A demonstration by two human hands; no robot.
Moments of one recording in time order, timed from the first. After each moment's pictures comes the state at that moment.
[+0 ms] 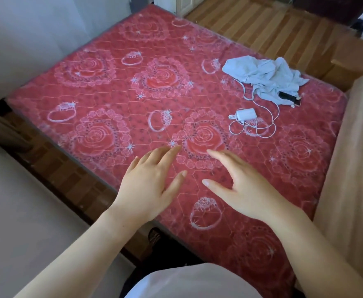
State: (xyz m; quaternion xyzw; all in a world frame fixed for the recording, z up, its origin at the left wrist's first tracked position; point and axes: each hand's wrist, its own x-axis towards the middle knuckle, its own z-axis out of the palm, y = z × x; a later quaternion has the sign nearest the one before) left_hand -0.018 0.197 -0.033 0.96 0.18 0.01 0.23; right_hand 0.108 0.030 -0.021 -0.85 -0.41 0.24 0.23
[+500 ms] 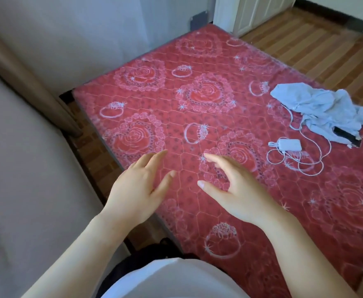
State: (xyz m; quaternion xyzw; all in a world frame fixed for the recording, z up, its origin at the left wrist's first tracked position) left_hand -0.046 0.228 -0.028 0.91 0.34 0.07 0.23; right_hand 0.123 0.098 -0.026 -0.77 -0.49 0.29 0.28
